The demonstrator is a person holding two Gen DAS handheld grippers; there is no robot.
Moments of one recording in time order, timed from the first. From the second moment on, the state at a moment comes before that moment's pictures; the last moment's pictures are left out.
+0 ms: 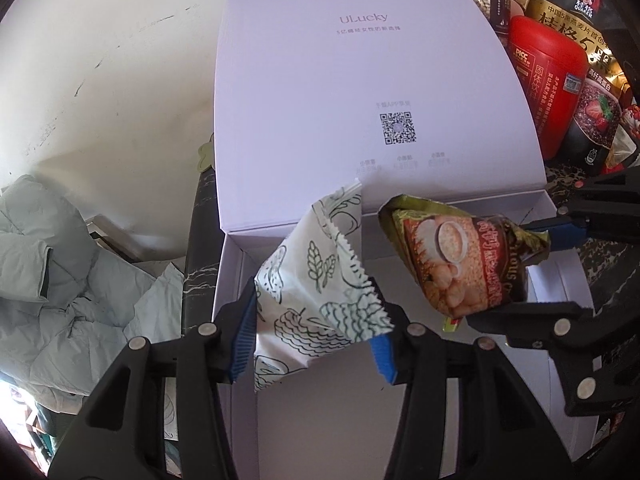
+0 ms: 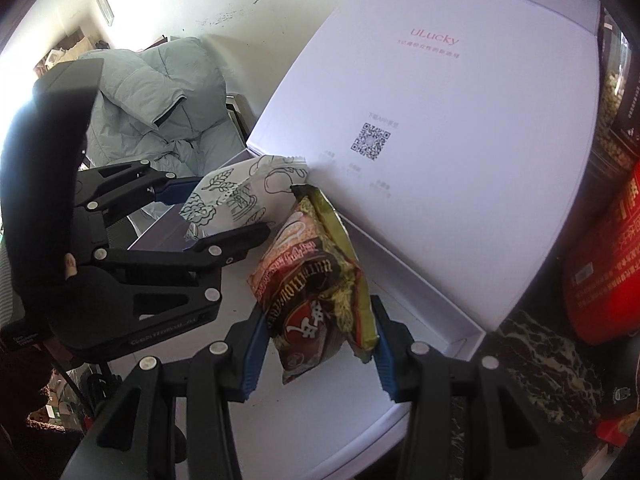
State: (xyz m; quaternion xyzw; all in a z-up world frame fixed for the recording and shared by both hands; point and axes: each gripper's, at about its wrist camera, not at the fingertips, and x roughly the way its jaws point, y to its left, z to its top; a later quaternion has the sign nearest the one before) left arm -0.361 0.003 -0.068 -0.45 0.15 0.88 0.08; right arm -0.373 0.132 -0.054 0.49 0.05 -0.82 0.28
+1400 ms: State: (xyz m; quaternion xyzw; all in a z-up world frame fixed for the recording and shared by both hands) left arm -0.313 -0.002 -0.013 -0.39 0.16 0.91 0.04; right arm -0.338 0.147 0.000 0.45 0.08 -0.86 0.24
